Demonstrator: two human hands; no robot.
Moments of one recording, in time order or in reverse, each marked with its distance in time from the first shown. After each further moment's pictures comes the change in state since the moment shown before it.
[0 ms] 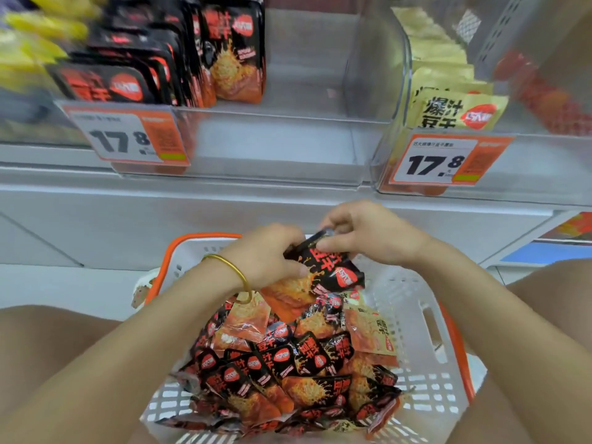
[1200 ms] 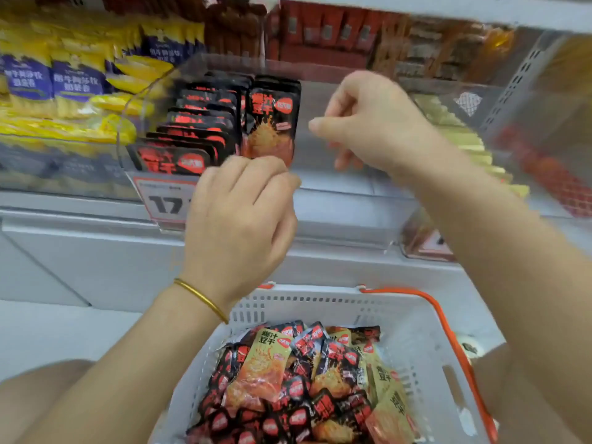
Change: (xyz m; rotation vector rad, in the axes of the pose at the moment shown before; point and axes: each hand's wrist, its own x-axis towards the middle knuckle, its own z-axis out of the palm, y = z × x) left_hand -0.035 -0.007 -0.096 0.575 1.259 0.412; right_hand 0.054 -0.174 -0.054 -0.270 0.604 -0.247
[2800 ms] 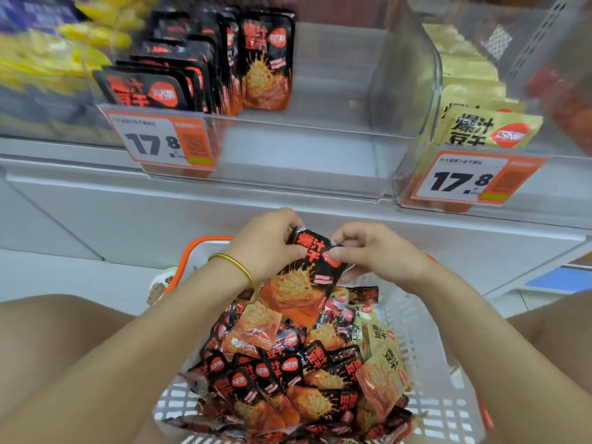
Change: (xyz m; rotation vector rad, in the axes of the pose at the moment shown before) left_hand -0.059 0.051 0.049 -0.499 -1.012 -0.695; right_hand -0.129 0.154 0.064 0.535 -0.610 0.380
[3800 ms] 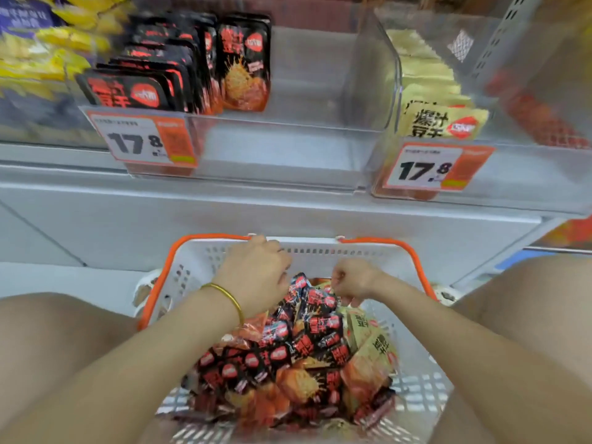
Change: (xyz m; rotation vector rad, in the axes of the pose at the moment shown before) left_hand -0.022 -0.014 0.028 0.679 -0.044 0.297; right_hand 0.019 0.073 0.008 -0.596 -0.040 0.417
